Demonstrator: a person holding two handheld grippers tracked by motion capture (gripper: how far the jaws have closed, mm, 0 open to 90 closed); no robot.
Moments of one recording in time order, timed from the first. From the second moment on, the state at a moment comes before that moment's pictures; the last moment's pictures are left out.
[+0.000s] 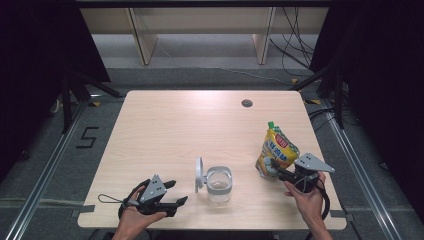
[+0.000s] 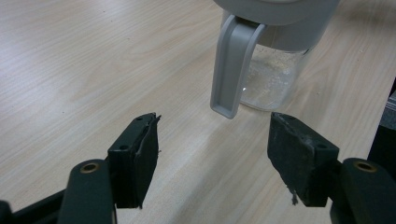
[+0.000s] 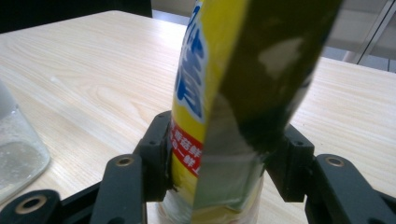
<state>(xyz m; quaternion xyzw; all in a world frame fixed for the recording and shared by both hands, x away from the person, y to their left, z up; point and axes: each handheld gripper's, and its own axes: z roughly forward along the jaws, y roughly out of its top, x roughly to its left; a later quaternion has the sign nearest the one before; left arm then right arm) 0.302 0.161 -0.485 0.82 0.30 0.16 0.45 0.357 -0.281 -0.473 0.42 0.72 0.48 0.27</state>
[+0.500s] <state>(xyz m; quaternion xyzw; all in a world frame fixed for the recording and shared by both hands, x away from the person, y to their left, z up) 0.302 0.162 -0.486 0.82 0.30 0.16 0.46 0.339 -0.295 -0.470 0.38 0.74 0.50 0.25</state>
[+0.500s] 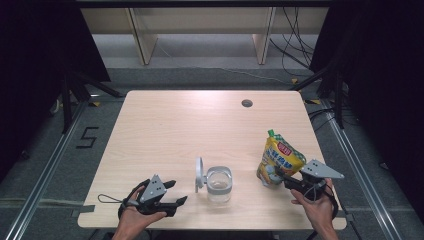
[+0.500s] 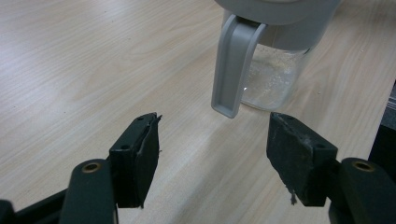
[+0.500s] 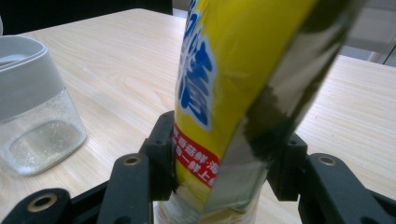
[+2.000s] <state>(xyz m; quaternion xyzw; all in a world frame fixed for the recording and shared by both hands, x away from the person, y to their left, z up) 0.303 0.161 -0.486 0.83 0.29 0.16 0.45 0.353 -0.280 -0.512 0.41 0.66 0.57 0.26</state>
